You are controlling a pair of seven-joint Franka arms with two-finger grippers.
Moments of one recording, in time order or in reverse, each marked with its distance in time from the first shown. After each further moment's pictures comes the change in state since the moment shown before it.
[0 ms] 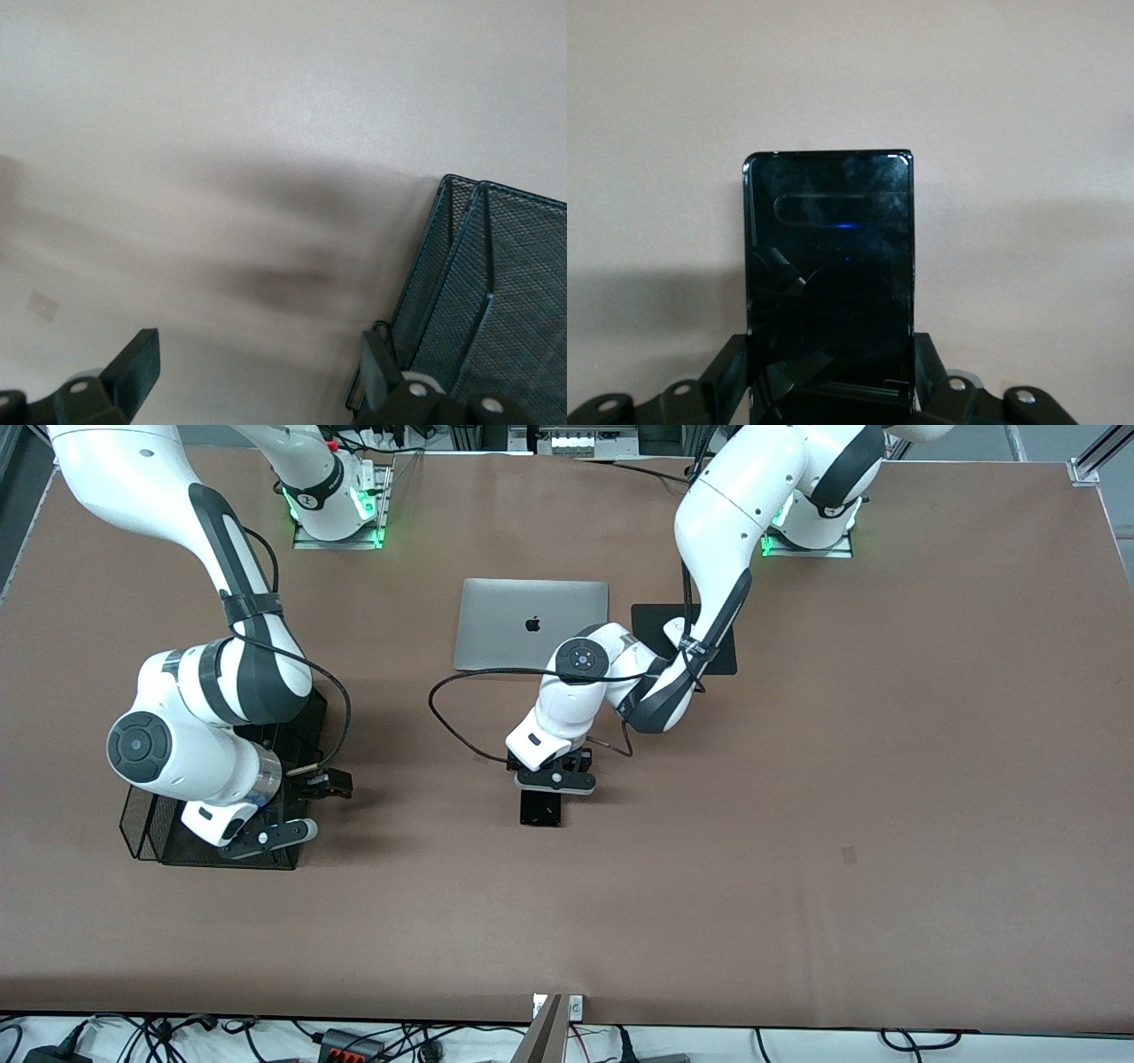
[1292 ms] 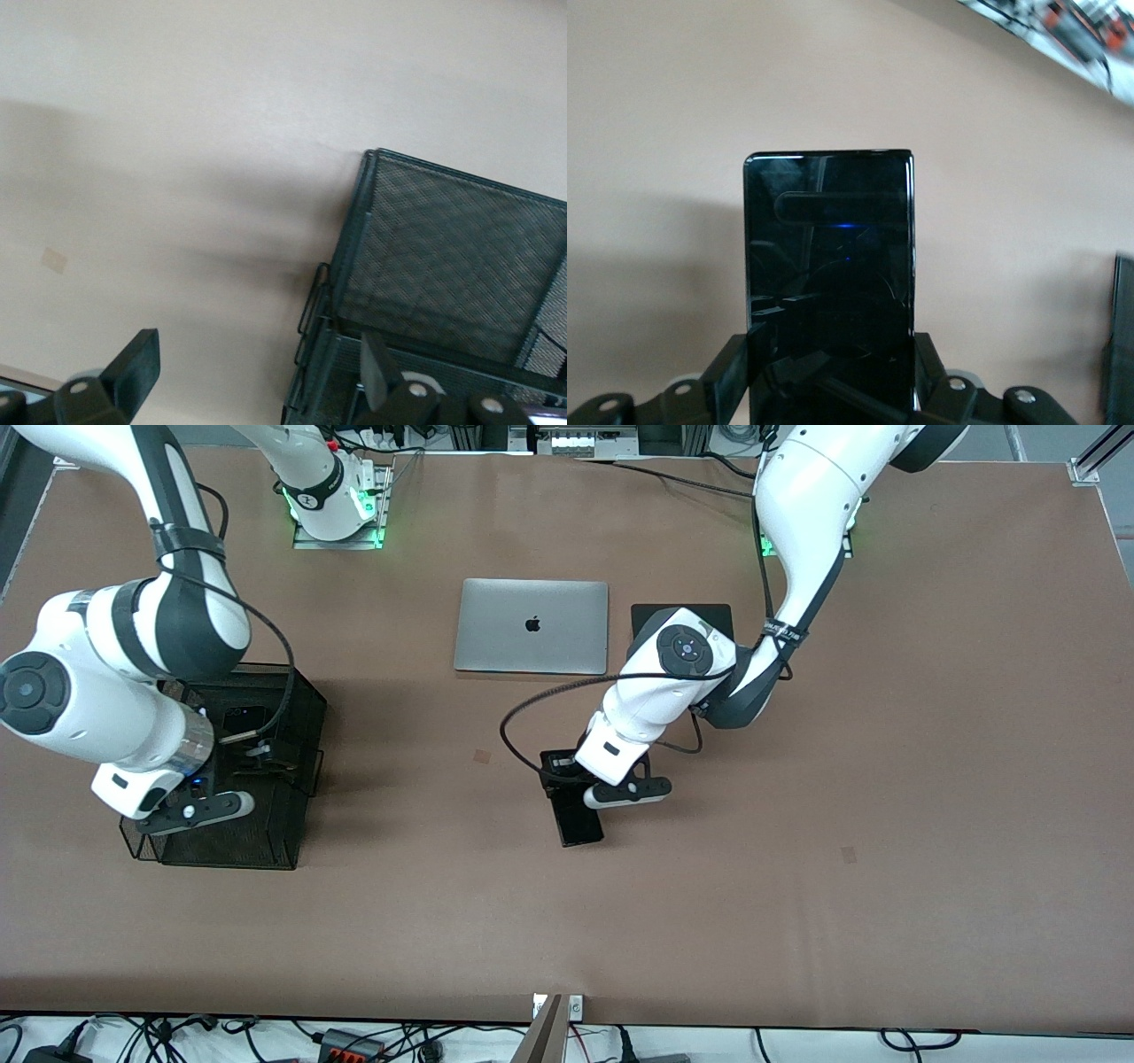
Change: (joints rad) left arm 0.262 -0.232 -0.200 -0.214 -0.058 0.121 0.039; right arm -0.030 -0.158 0.001 0.000 -0.058 -0.145 -0.001
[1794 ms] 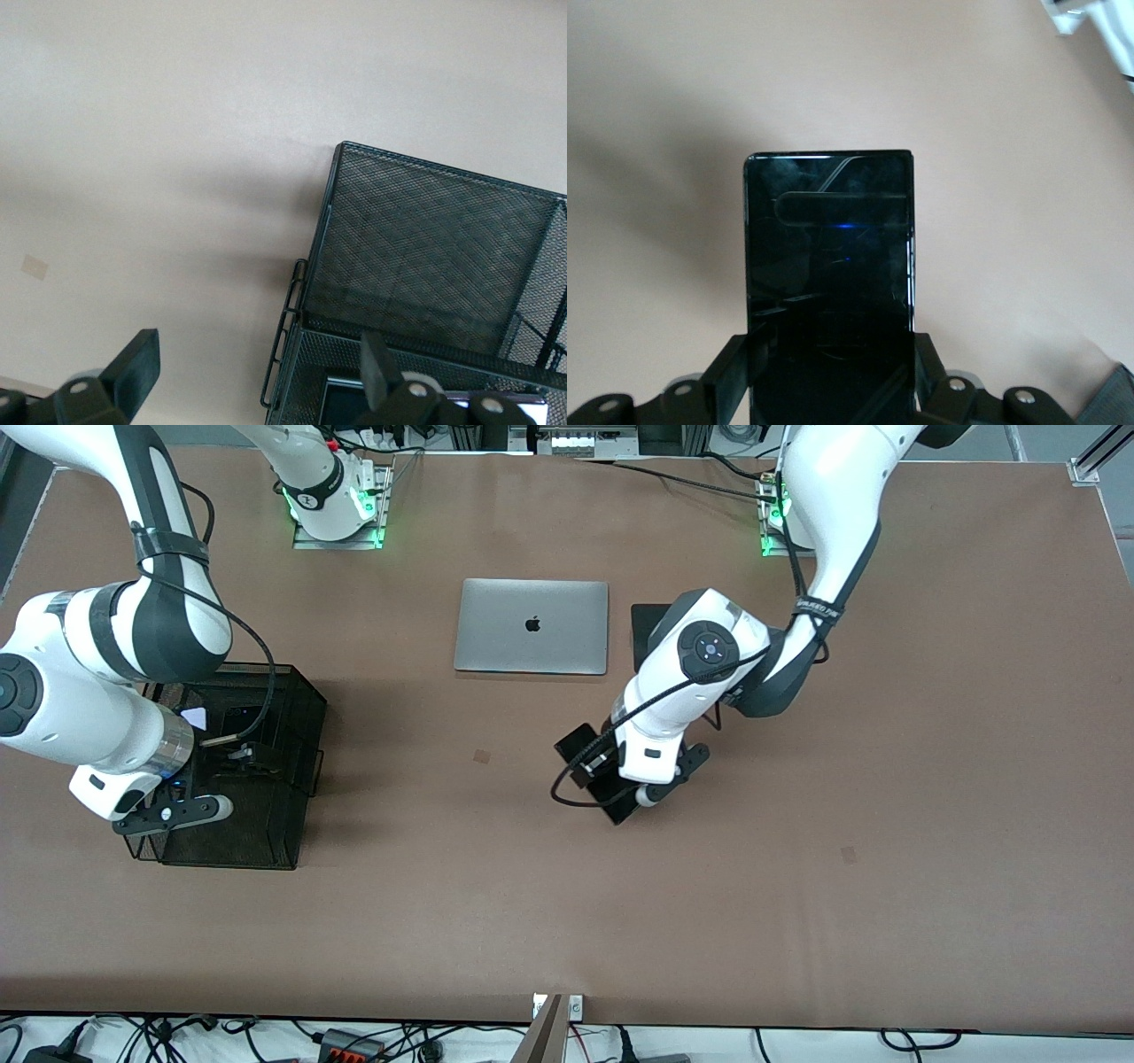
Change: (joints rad) left arm 0.040 -0.090 -0.003 -0.016 -0.044 -0.211 -0.496; right arm -0.048 0.000 0.000 -0.004 0.000 0.001 0.000
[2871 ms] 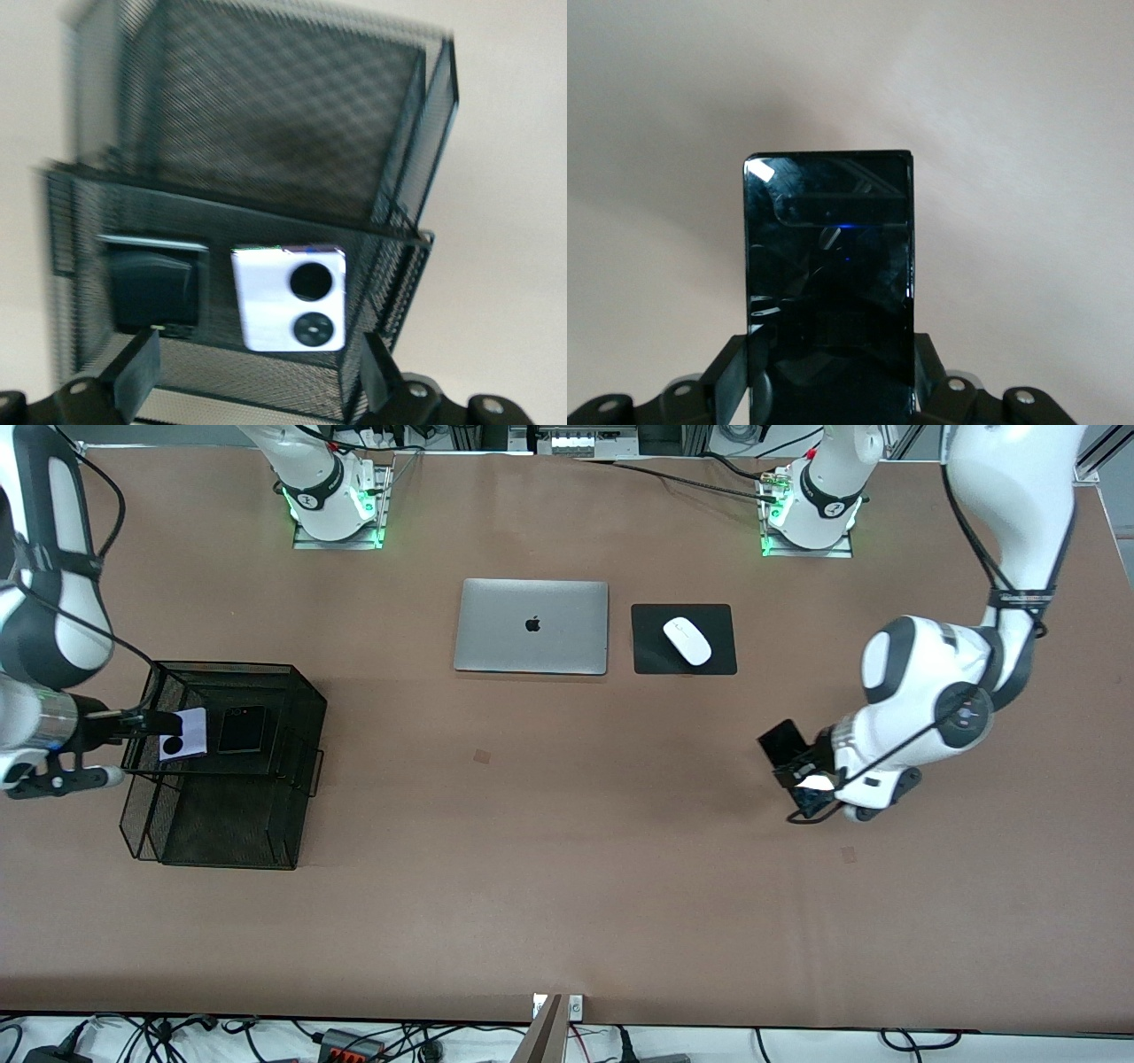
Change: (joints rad) left arm 0.430 -0.237 -0.004 -0.377 -0.003 -0.244 0.402; right arm -0.218 -0.057 -0.011 -0.052 -0.064 -0.149 -0.171
